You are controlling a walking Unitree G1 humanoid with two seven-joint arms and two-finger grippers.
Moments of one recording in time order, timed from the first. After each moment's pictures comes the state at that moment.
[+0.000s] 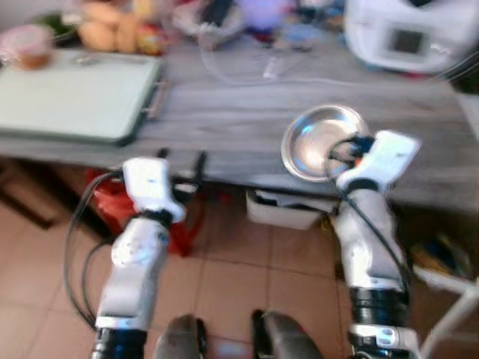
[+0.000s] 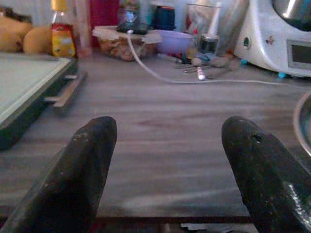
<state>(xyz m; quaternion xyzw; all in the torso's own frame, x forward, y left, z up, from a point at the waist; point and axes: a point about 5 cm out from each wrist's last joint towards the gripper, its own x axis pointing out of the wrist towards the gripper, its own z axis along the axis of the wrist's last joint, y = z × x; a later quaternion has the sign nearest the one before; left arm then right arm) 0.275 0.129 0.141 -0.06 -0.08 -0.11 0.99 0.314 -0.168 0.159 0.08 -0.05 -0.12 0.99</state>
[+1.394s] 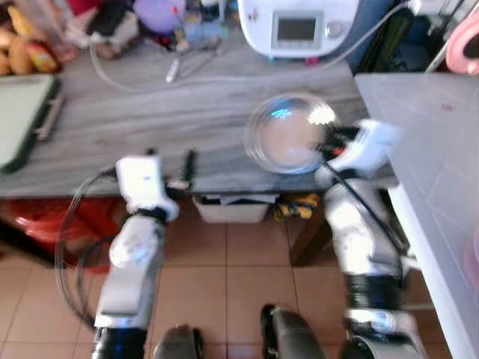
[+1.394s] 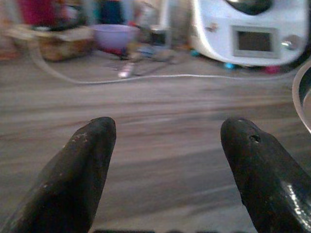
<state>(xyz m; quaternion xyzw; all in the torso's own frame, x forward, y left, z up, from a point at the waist) 0.277 0.140 0.142 -0.03 -0.07 -0.05 1.00 0.333 -0.135 0.164 0.21 -0.03 0.05 0.98</state>
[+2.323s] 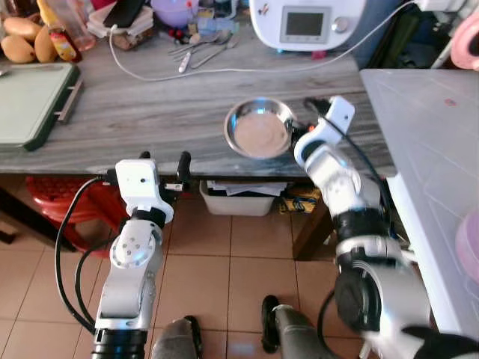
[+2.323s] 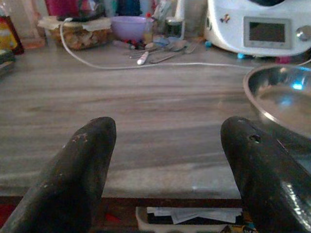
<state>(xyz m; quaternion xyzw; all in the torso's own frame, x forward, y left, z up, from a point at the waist) 0.275 0.141 0.138 -0.03 -0.06 -0.04 1.00 0.393 -0.118 0.172 0.29 0.12 0.05 0.95</state>
